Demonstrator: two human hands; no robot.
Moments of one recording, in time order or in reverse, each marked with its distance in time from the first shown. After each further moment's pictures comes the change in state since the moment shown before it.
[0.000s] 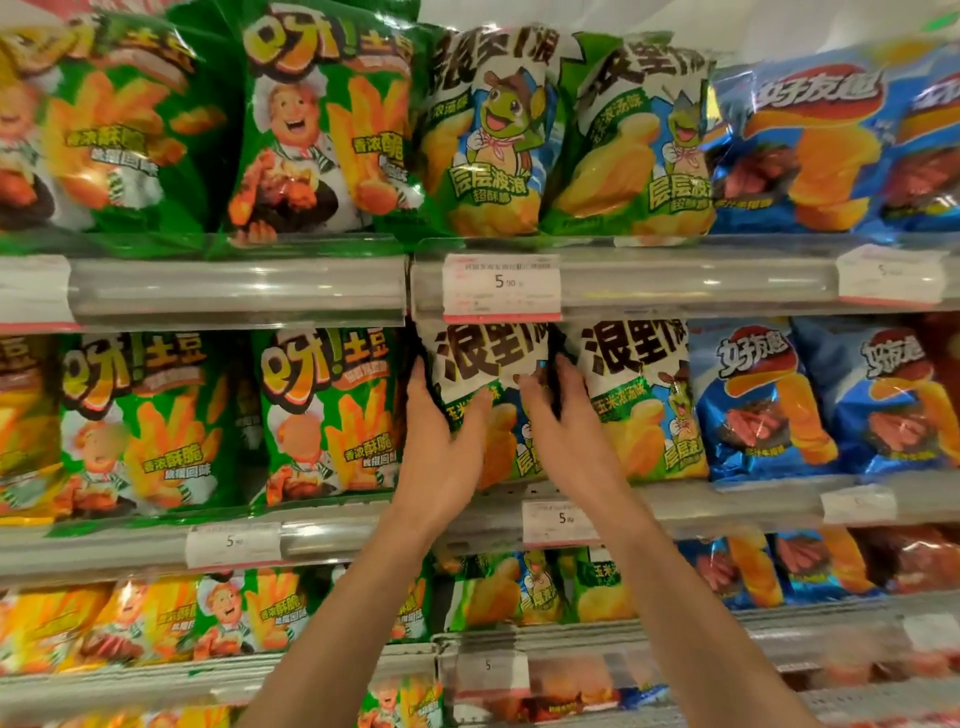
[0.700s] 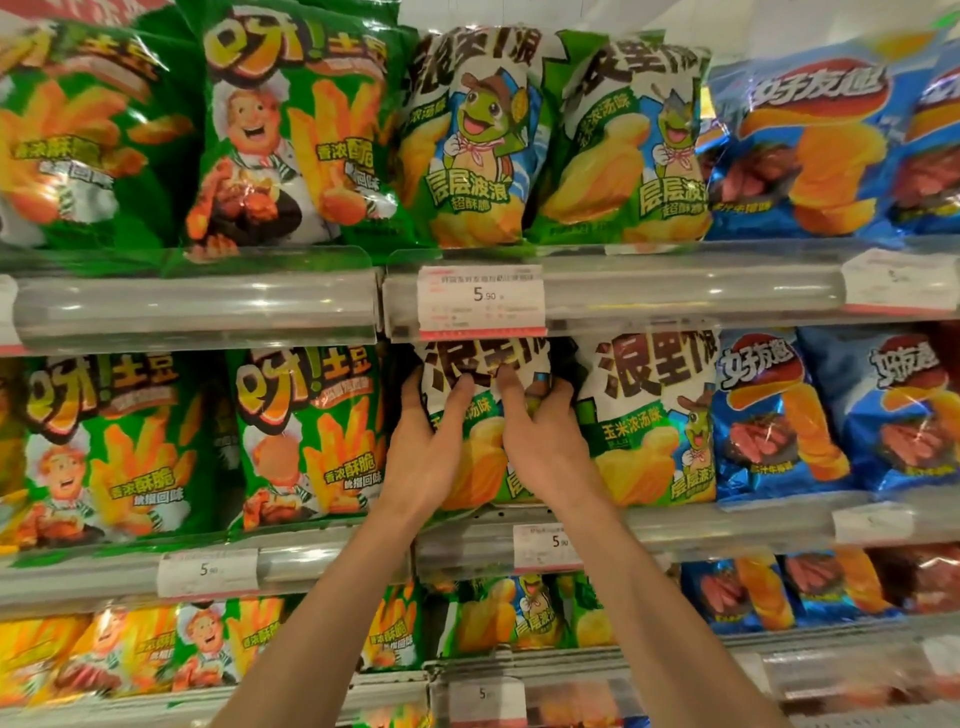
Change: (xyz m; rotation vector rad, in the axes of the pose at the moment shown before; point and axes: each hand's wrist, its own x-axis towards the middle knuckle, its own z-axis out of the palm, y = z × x) left_hand 0.045 -0.036 0.013 -0.010 0.086 -0.046; right_hand 0.019 -0.007 0.017 -0.053 0.044 0.205
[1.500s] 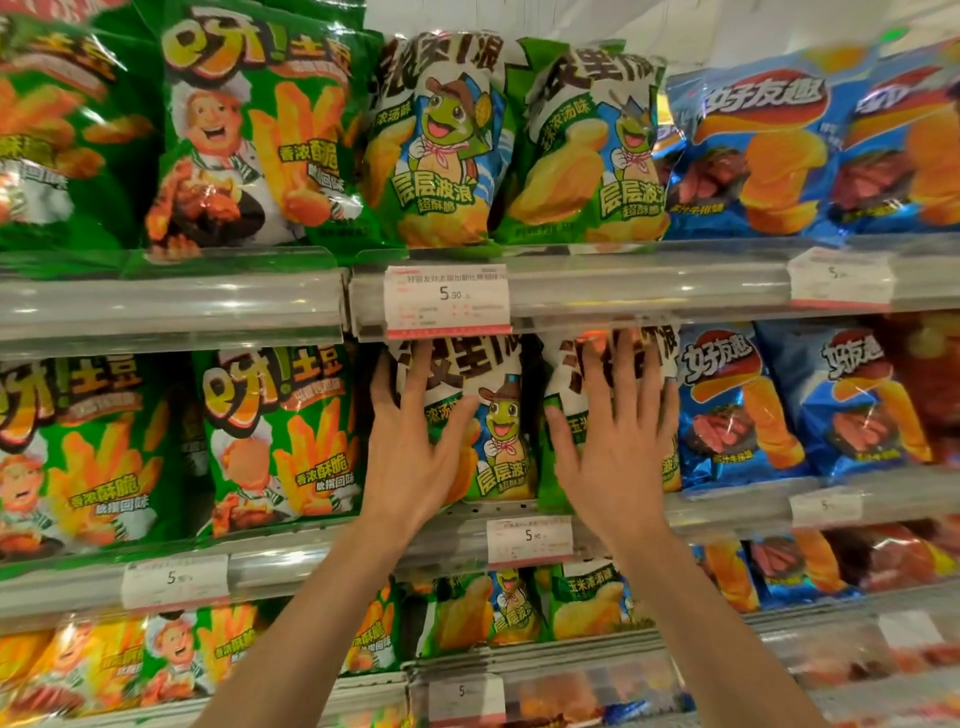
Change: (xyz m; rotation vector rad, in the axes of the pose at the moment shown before) left_hand -0.017 0.010 0.004 0.362 0.030 0.383; right_hand -0.005 0.058 -0.069 -0.786 0.543 -0.617
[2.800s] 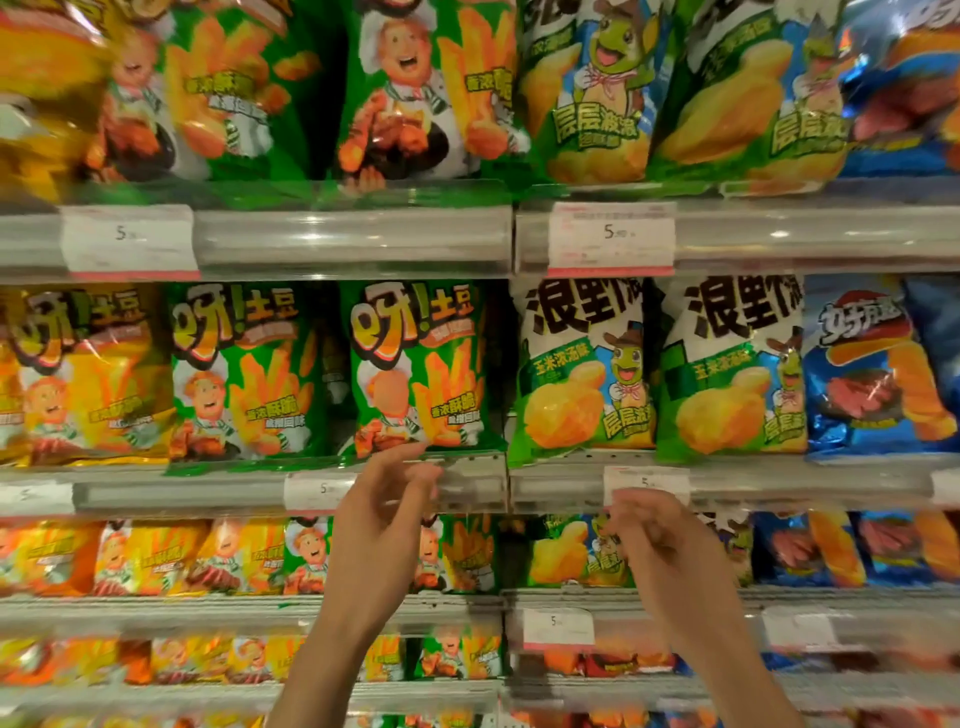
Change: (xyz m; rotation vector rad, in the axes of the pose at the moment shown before) left_hand -0.113 -0.056 -0.128 -0.308 -0.011 -0.390; right_hand -0.120 -0.064 -0.031 0.767 -0.520 0.525
